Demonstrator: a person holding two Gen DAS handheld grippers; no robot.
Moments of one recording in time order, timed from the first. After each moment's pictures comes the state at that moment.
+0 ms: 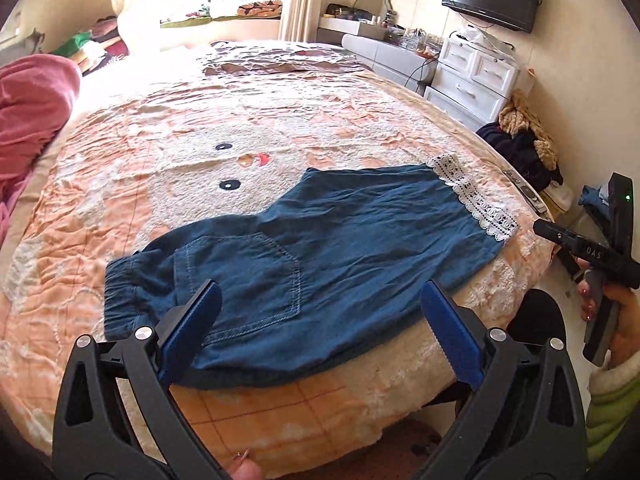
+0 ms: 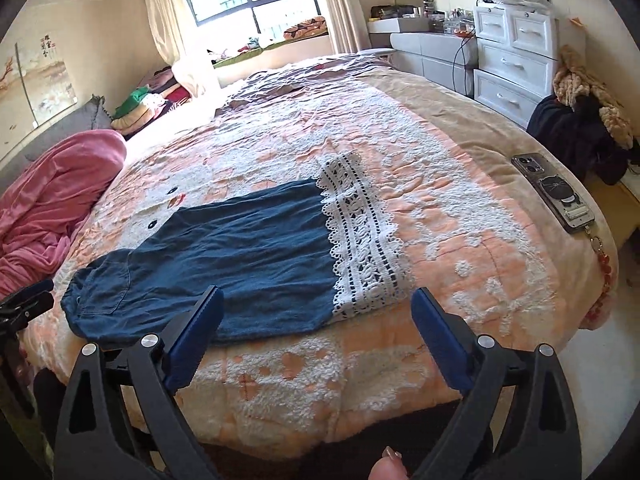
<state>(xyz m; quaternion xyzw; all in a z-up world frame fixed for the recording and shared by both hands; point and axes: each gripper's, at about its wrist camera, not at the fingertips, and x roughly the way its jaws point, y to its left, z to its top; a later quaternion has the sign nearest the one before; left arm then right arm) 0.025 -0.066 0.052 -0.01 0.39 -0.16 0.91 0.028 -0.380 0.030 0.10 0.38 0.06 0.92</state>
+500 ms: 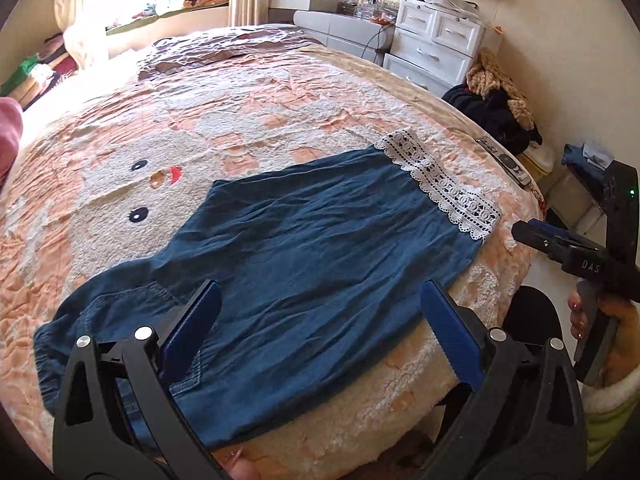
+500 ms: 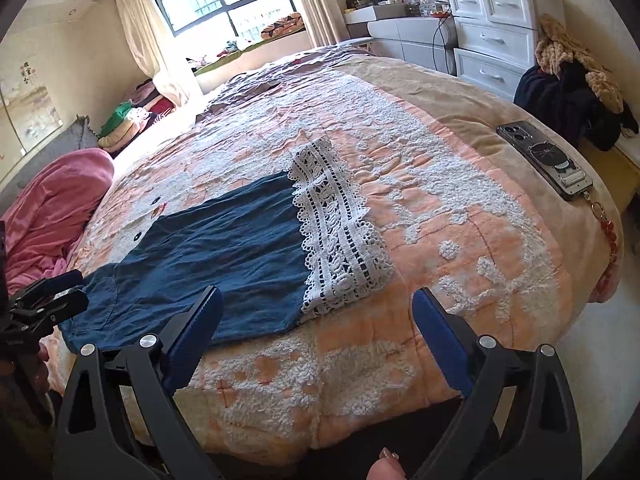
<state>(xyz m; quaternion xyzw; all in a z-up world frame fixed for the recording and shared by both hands) 0.075 -0.161 0.036 0.04 0.42 -0.23 0.88 0.037 -0.397 0.008 0.15 0.39 0.04 0.91</state>
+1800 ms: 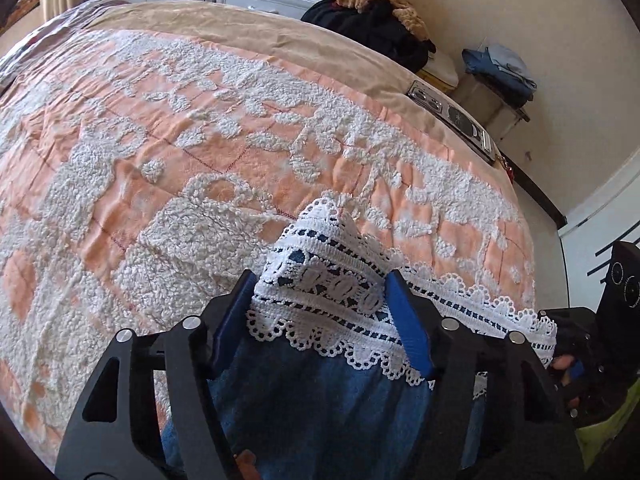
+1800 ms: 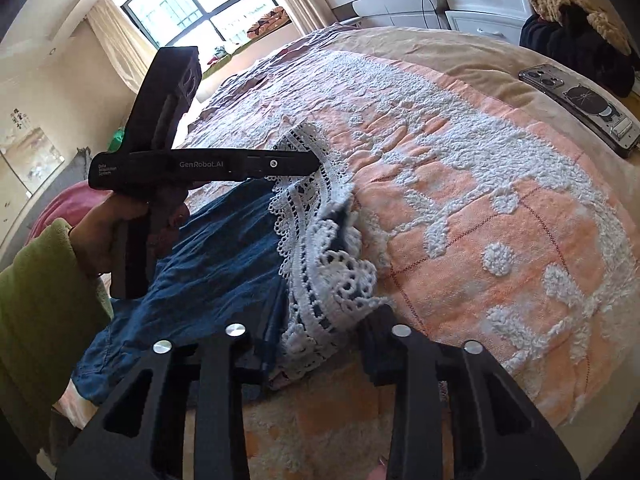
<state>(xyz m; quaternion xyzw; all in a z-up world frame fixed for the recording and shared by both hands) 0.290 -0.357 -0.042 0.13 0.49 -0.49 0.71 0.092 -0.414 -0.040 0.22 0.40 0.06 0.89</state>
